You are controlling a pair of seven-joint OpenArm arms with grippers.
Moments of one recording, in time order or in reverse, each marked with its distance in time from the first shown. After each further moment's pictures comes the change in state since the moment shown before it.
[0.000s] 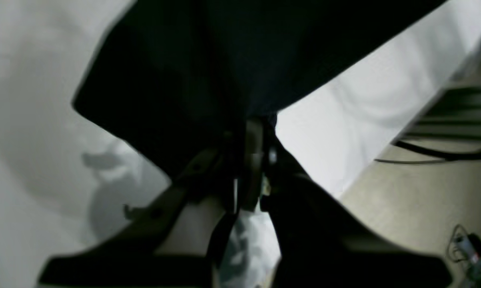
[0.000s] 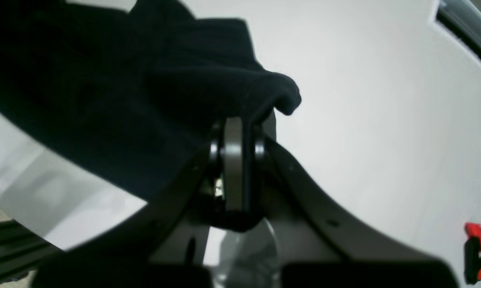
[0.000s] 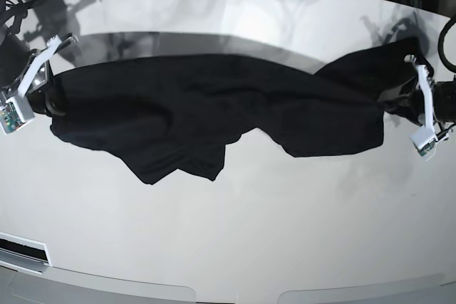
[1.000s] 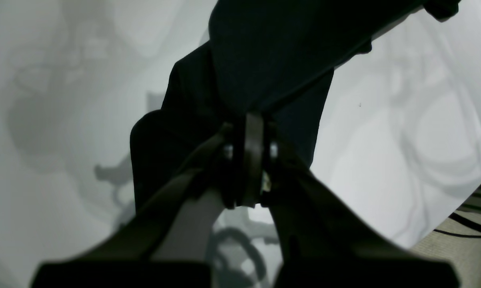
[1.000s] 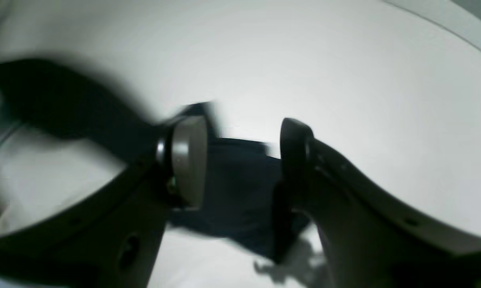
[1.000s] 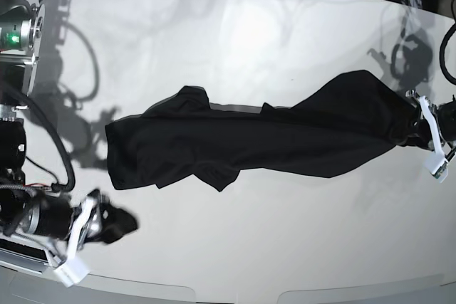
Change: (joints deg) left arm -5.7 3.5 -0.3 -12.0 12.2 0.2 -17.0; right arm 50.9 -0.2 -24.3 -47.3 22.0 10.0 -15.8
